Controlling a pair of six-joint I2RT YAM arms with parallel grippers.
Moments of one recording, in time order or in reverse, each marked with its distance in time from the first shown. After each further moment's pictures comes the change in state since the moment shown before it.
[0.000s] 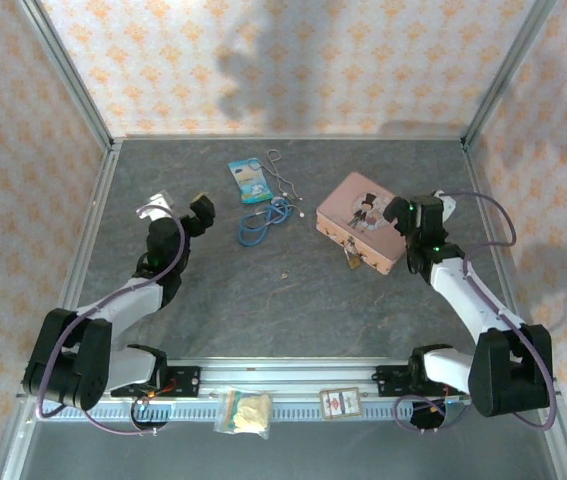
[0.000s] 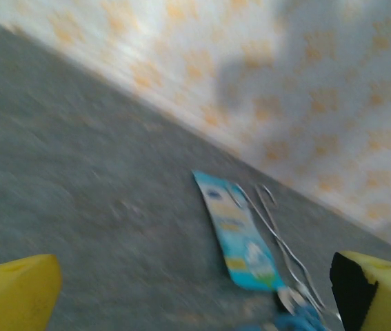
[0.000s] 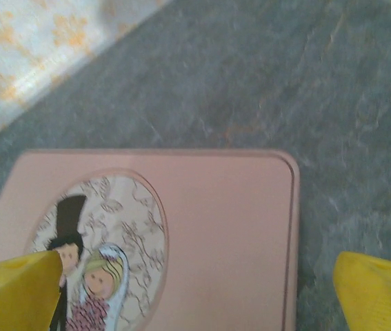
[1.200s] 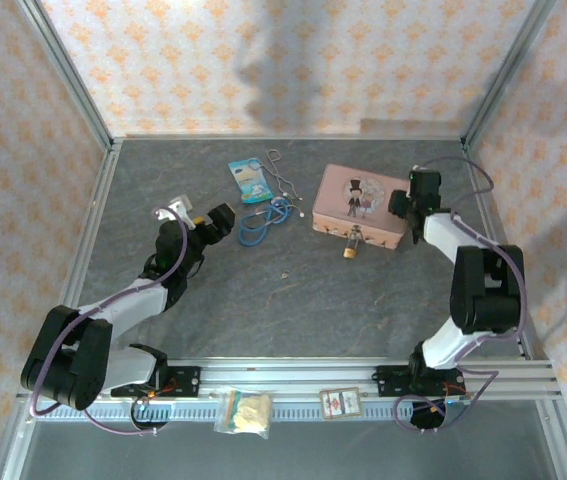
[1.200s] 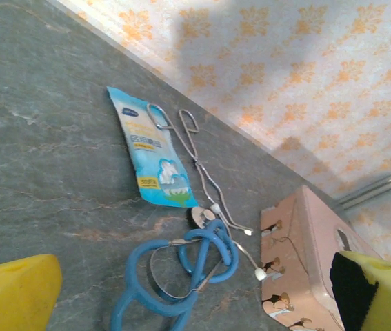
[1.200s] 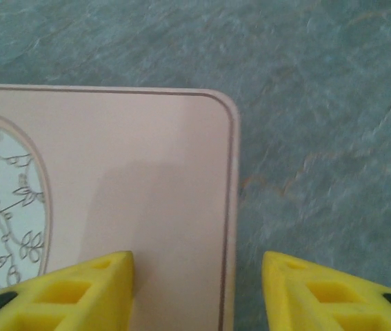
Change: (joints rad) left arm -0.064 0.001 0.002 -0.026 0.190 -0.130; right arm -0.112 0.481 0.302 0.081 -0.161 -0.497
